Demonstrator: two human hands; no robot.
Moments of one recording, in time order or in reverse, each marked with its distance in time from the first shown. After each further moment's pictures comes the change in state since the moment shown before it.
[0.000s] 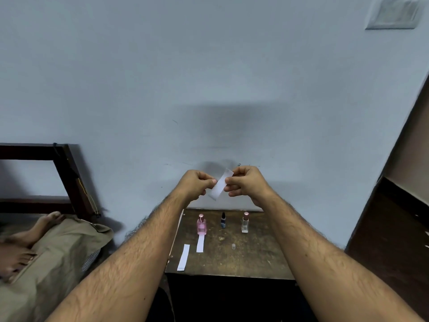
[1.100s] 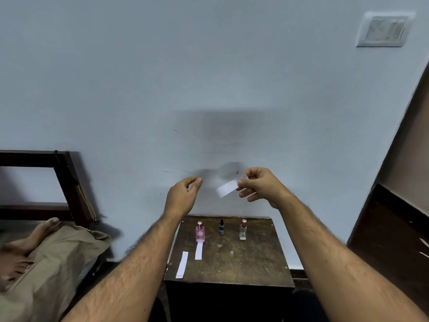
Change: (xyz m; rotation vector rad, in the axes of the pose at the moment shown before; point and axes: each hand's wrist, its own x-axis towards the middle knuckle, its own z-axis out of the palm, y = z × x) left_hand 0.003 -0.033 -0.007 0.102 0.327 0.148; right_hand -0.018 -0.035 -0.036 -0.161 -0.041 0.023
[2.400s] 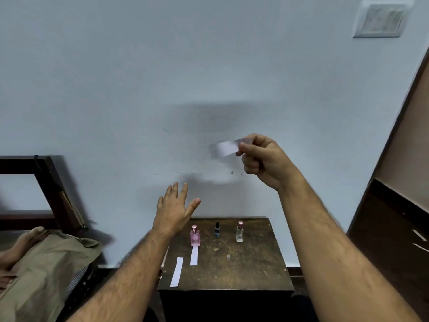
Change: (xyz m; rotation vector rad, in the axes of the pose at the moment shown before) left_hand 0.011 -0.041 0.018 0.626 -0.191 0.111; right_hand 0.006 -0.054 -0.016 0.490 -0.094 -0.271
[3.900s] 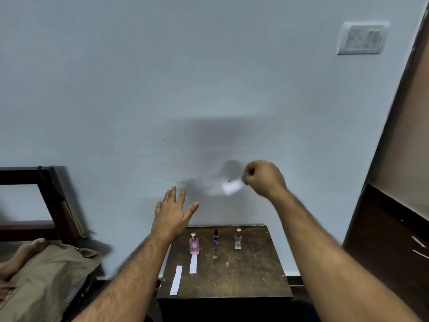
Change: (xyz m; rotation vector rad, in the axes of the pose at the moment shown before) left_hand -0.010 0.011 -0.018 0.005 0.038 0.000; right_hand -0.007 0.019 -0.020 -1.002 0.273 0.024
